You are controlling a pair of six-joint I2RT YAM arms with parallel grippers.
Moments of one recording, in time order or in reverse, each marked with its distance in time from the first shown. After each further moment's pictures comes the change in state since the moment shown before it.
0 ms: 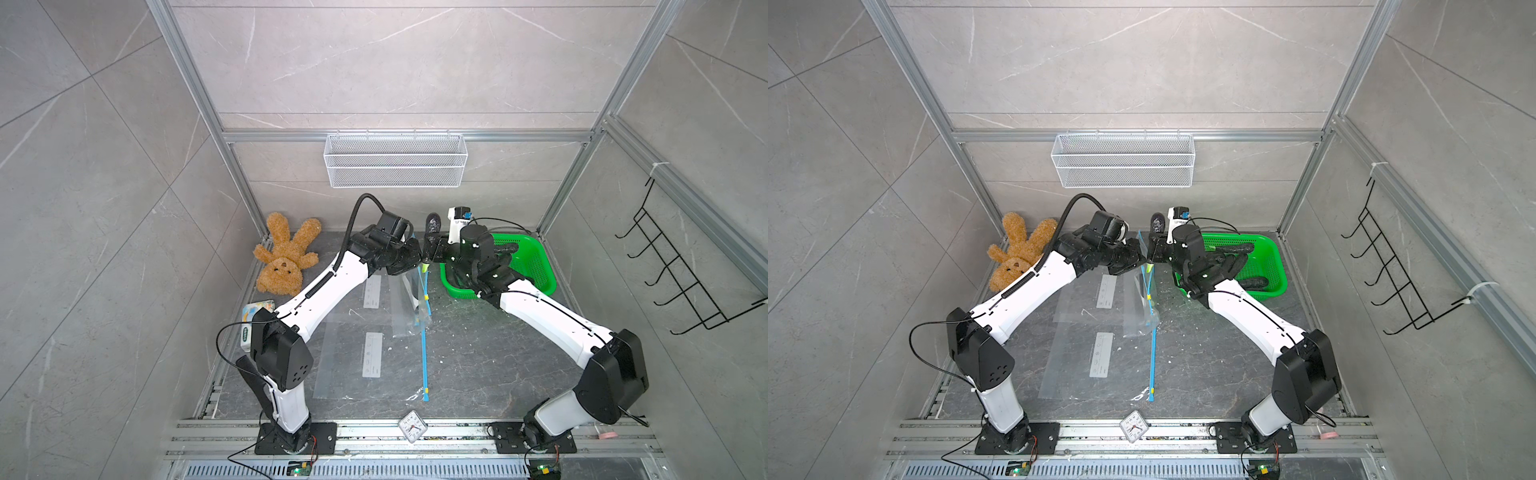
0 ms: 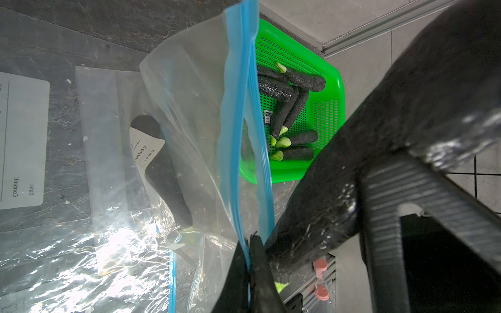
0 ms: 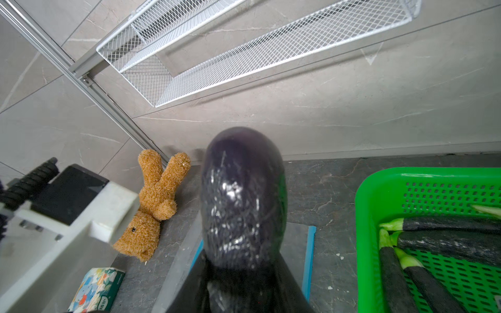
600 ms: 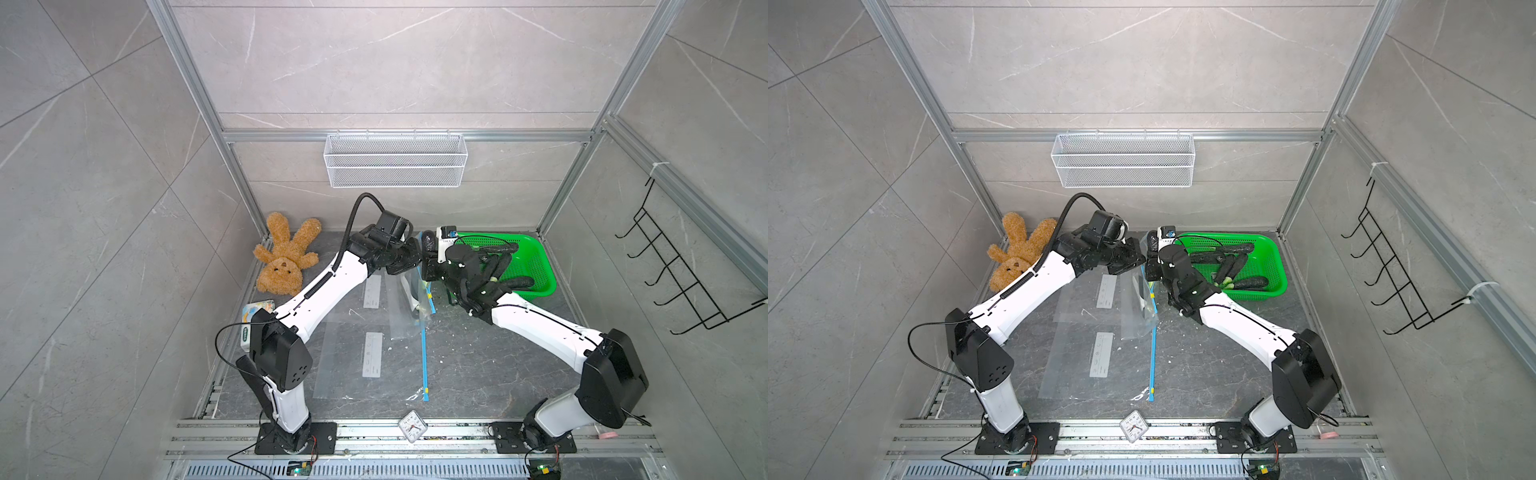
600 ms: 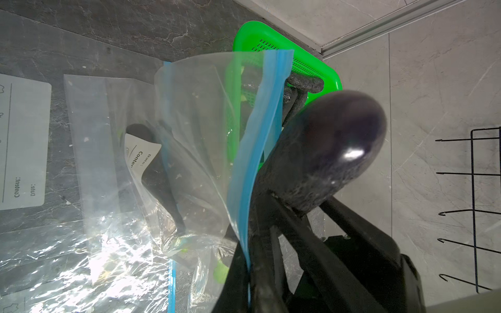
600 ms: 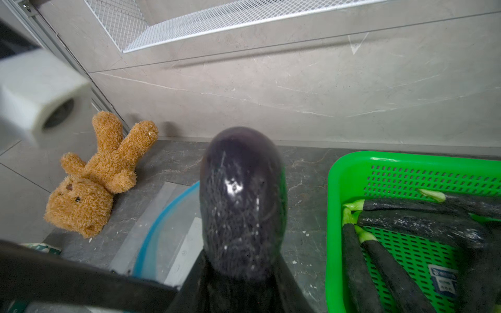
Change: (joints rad) left arm 0.001 -0.006 0.000 0.000 -0.003 0.000; right arm 0.090 -0.031 -0.161 0.060 0.172 -0.132
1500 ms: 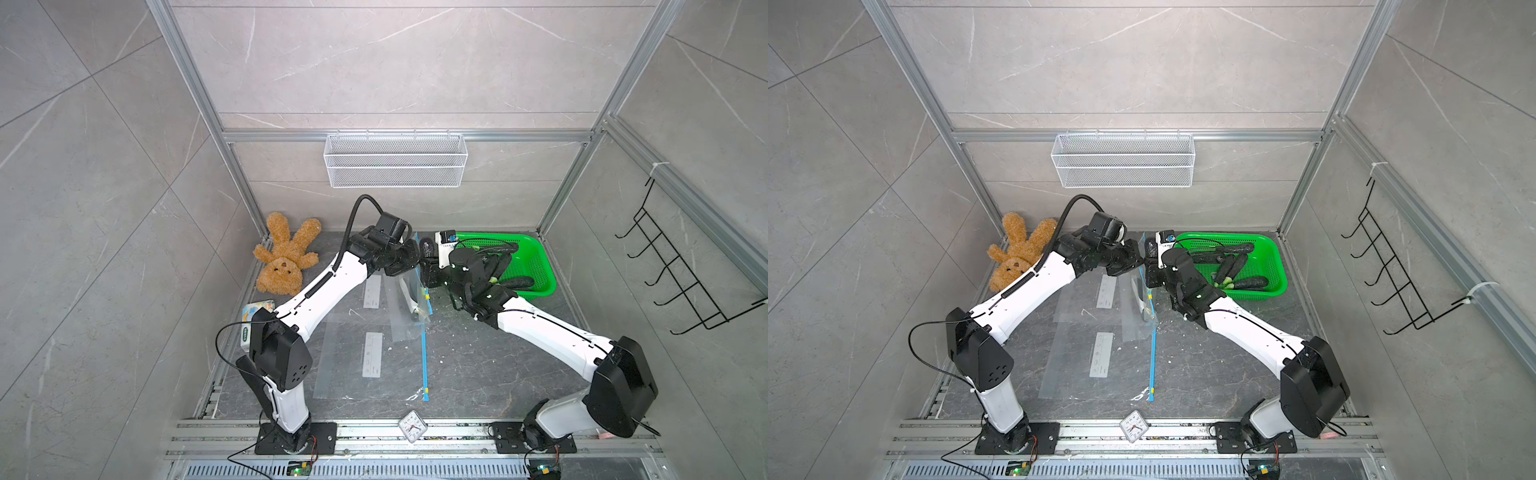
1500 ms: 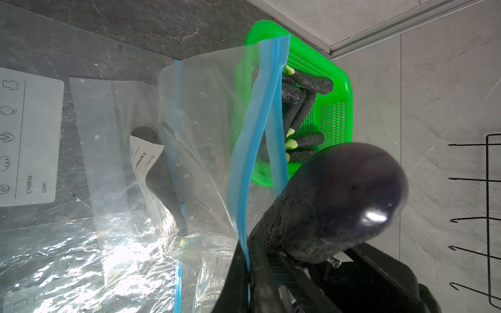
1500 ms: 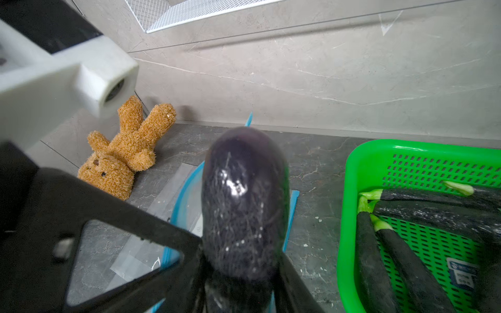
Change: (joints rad) left arm 0.003 0.000 -0.024 0.000 -0.014 0.000; right arm 0.003 -0.042 -0.015 -0.058 -0.103 0.001
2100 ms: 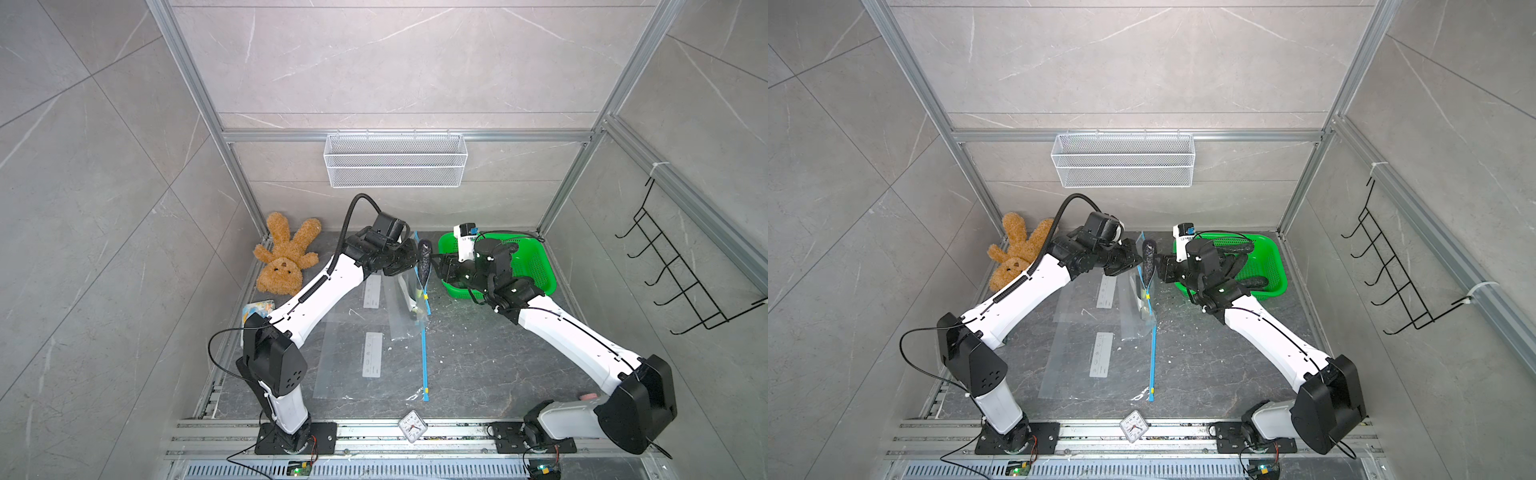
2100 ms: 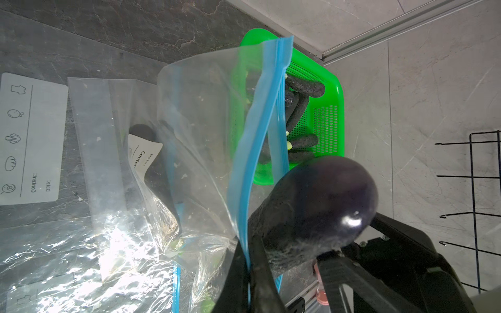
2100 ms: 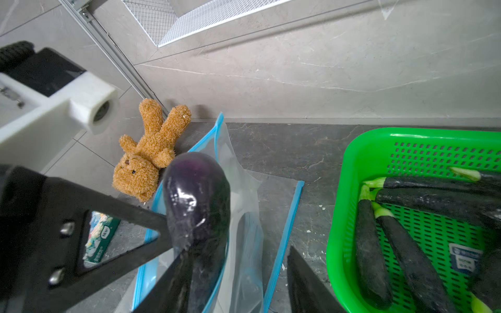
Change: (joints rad) left arm -0.002 -0.050 -0.025 0.015 -0.011 -0.003; right arm -0.147 -0.100 0.019 -0.144 -0.253 0.060
